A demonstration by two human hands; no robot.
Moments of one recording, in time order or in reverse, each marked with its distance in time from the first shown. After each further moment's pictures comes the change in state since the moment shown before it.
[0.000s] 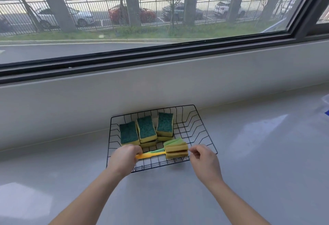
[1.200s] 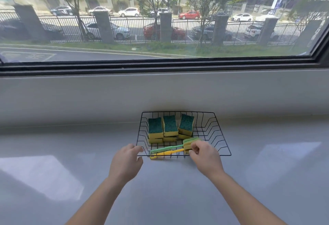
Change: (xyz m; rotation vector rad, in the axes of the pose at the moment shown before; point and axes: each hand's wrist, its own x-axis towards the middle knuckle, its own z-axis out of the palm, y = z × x) left_hand -0.126 -0.014 -0.025 -0.188 0.267 -0.292; right_hand -0.033 -0.059 -0.004 -0.220 -0.122 -0.283
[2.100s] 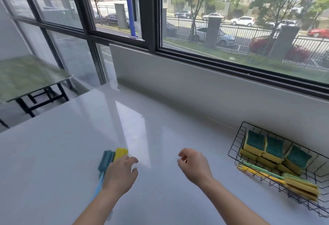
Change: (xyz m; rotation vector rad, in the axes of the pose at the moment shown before) left_hand -0.264 -0.191 -0.077 0.047 0.237 -0.672; right_hand -0.106 -0.241 0.157 0.063 -0.526 -0.516
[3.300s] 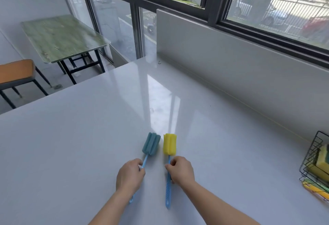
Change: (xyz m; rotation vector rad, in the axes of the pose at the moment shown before) left_hand -0.013 -0.152 0.026 -0.174 -0.146 -0.464; right_hand 0.021 -0.126 0.196 0.086 -0.403 0.254
